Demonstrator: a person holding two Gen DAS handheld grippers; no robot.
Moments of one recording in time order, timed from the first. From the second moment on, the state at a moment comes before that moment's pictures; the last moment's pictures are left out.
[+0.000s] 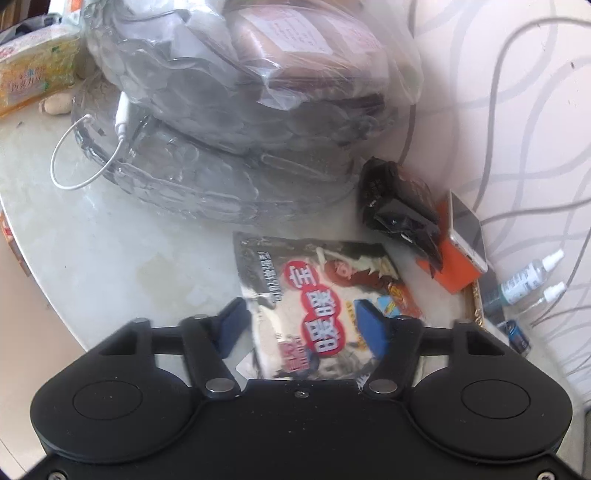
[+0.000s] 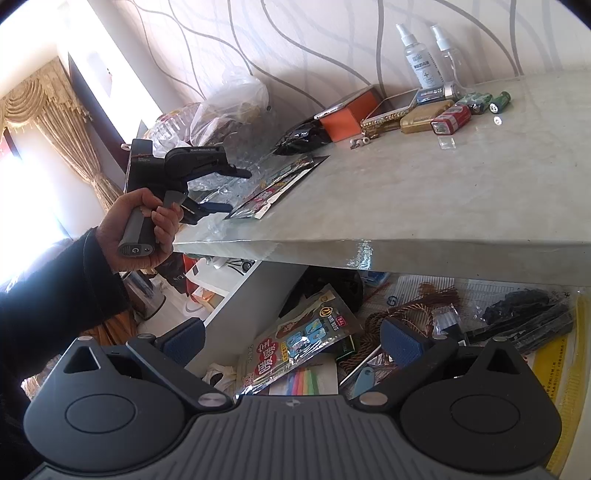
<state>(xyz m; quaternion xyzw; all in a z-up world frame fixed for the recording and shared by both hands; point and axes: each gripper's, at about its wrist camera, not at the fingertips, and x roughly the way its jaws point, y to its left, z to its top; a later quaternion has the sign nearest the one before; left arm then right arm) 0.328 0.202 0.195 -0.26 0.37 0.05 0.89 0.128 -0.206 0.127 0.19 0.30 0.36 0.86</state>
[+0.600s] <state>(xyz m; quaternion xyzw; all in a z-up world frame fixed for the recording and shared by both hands) 0.298 0.170 0.212 -0.17 0.37 0.01 0.91 0.131 -0.206 0.127 0.19 0.30 0.36 0.86</state>
